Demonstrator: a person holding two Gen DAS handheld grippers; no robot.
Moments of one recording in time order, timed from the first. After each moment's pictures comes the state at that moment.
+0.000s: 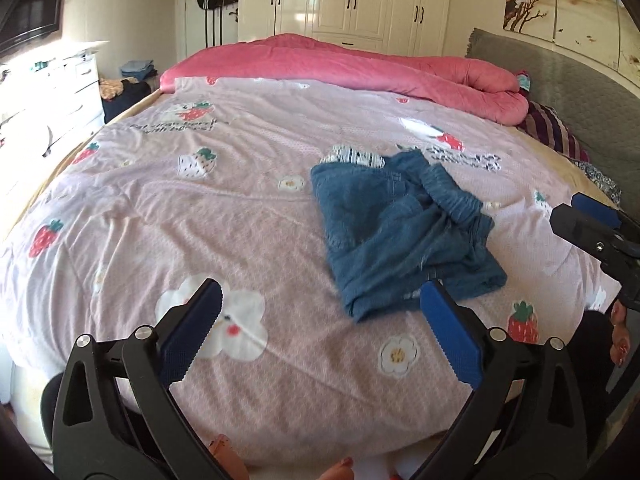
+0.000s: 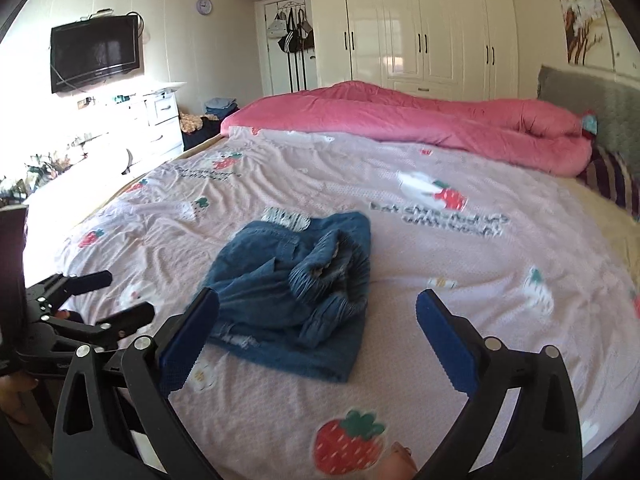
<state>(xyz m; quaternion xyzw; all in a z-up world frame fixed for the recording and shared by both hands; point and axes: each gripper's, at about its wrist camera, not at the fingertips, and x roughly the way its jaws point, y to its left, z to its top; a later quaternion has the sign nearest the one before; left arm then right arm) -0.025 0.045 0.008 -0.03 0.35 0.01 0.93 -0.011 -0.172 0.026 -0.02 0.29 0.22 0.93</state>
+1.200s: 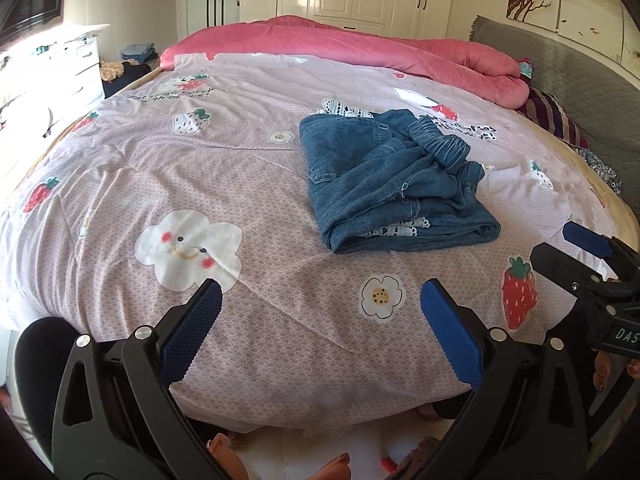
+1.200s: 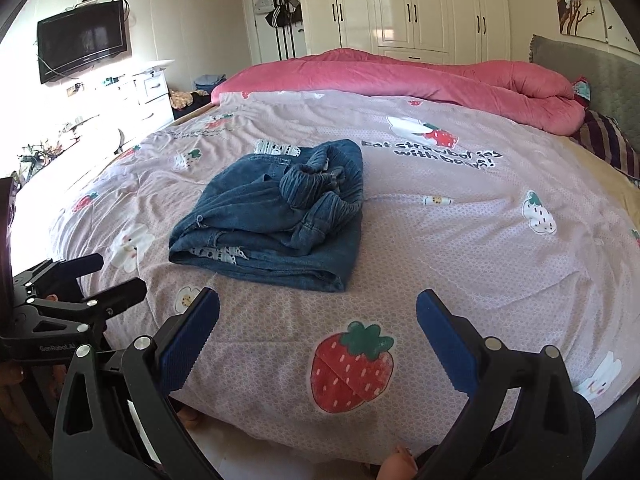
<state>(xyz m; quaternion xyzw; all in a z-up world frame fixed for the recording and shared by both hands) -0.052 0.026 -0.021 -0.04 0.38 0.01 0.93 -0.035 -0.186 -0.029 -0.02 0.33 0.20 0.92</state>
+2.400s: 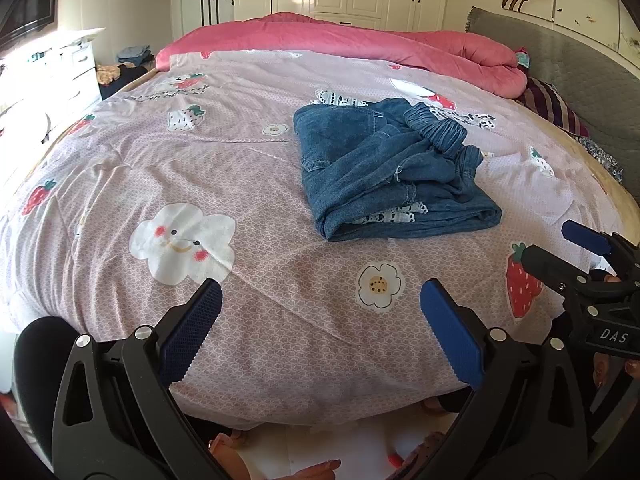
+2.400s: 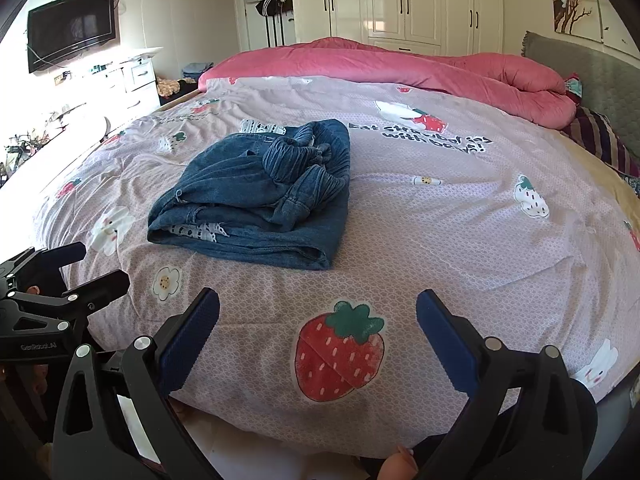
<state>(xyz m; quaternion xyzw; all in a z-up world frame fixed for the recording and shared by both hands) -0.052 0.019 -0.029 -0.03 0.38 0.00 0.92 -0.032 -0.187 -0.045 -0.04 0.35 0.17 0.92</state>
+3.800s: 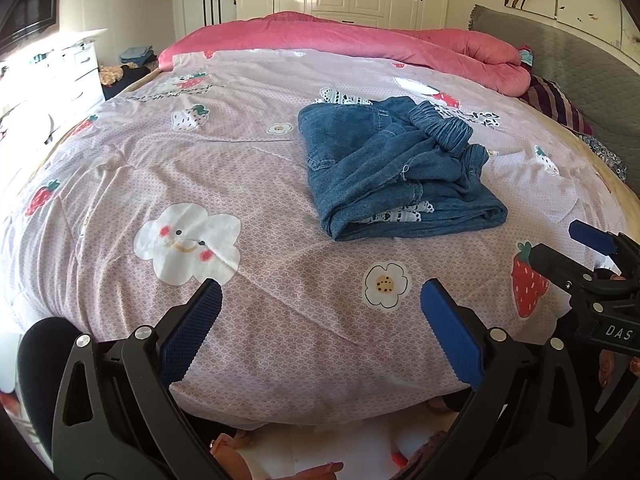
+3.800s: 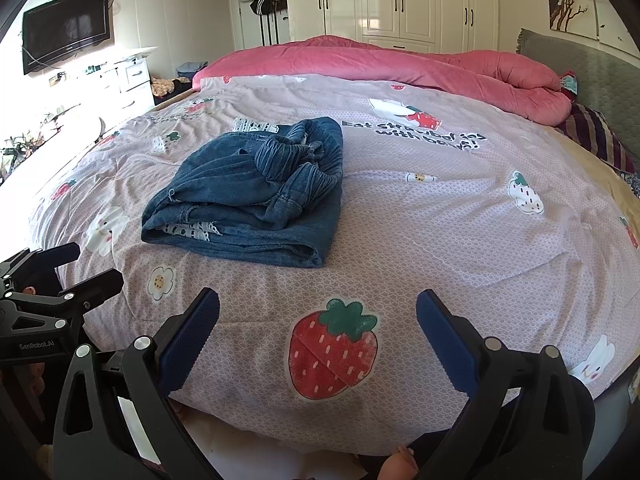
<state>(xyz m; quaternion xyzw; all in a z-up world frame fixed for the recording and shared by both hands) -0.051 0.019 -0.029 -0.02 0.39 0.02 0.92 -0.033 -0.190 -0.044 -0.04 0.35 0.16 0.92</state>
